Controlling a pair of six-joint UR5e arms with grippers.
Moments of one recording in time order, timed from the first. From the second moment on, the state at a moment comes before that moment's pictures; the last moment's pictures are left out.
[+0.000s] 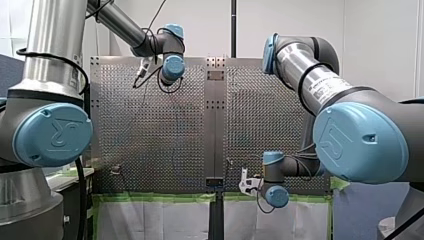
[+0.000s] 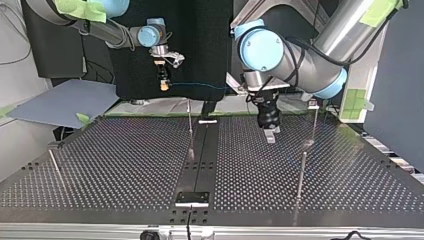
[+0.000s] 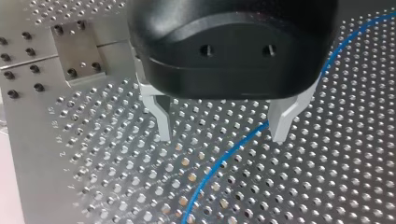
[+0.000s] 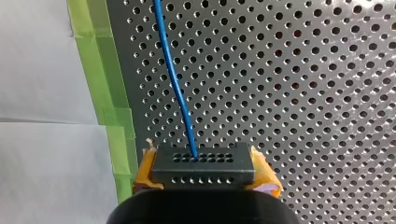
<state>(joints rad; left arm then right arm) -0.44 -1.69 -1.71 -2.84 -2.27 -1.11 2.04 -0.57 1.86 -1.17 1.60 1.67</state>
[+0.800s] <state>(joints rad) -0.43 -1.75 -1.67 -2.85 -2.32 -1.04 2.04 -0.57 1.86 -1.17 1.60 1.67</state>
